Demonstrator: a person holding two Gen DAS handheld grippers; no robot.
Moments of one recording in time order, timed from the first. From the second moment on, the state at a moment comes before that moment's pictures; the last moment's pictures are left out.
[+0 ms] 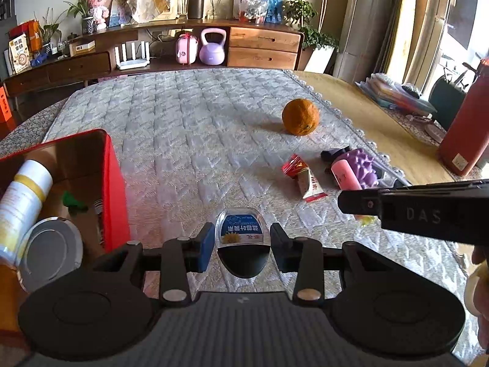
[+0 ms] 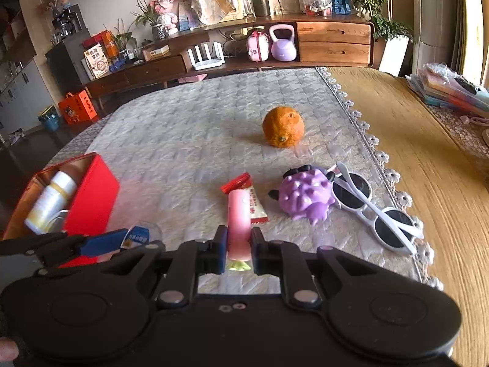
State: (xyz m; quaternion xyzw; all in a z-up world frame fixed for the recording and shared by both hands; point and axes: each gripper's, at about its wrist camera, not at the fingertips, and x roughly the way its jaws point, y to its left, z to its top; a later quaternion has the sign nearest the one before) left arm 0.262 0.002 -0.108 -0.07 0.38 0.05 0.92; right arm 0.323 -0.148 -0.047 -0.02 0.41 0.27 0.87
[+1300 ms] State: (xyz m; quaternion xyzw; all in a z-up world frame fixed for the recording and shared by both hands) left arm 0.198 0.140 -0.022 -0.10 0.32 0.08 0.94; right arm 0.243 -0.014 0.012 -0.08 0.37 0.38 0.84
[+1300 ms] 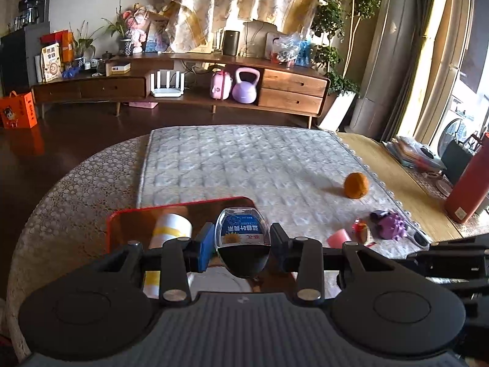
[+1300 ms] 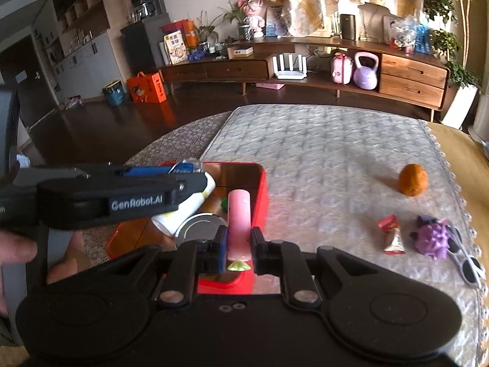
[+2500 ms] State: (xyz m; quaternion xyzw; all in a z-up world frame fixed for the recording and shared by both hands) left arm 0.292 0.190 -0.103 -0.10 0.41 0.05 0.90; right arm 0.288 0.085 -0.057 -0.17 0.41 0.38 0.81
